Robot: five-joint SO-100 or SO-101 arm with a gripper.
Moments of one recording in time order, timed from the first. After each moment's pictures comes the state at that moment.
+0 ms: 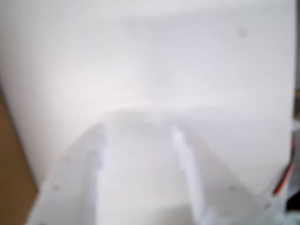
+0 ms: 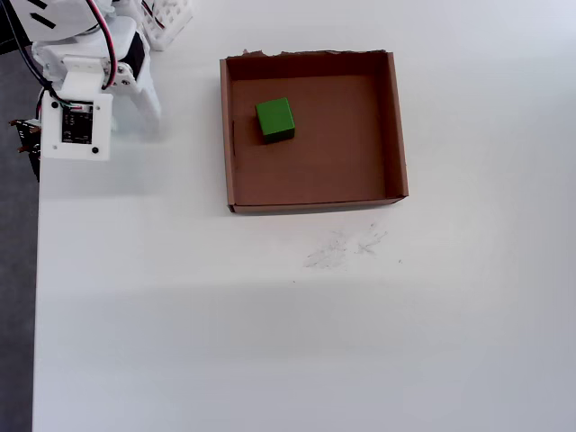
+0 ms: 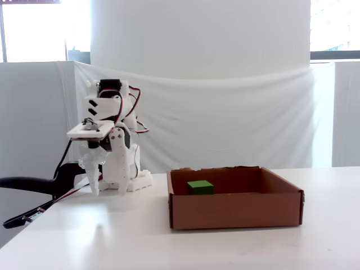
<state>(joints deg) -7.6 182.6 170.6 70.0 -79.3</state>
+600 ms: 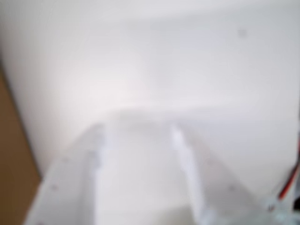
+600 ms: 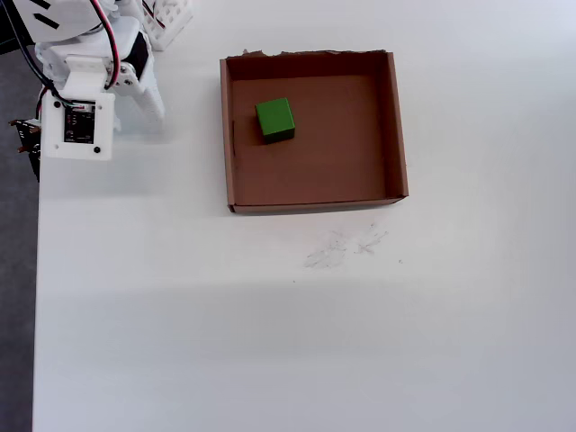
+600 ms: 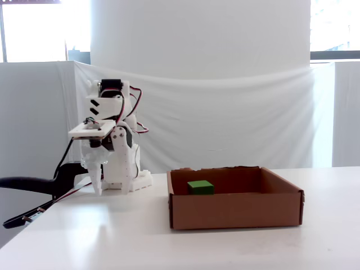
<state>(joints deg) -8.8 182.6 170.6 70.0 -76.3</state>
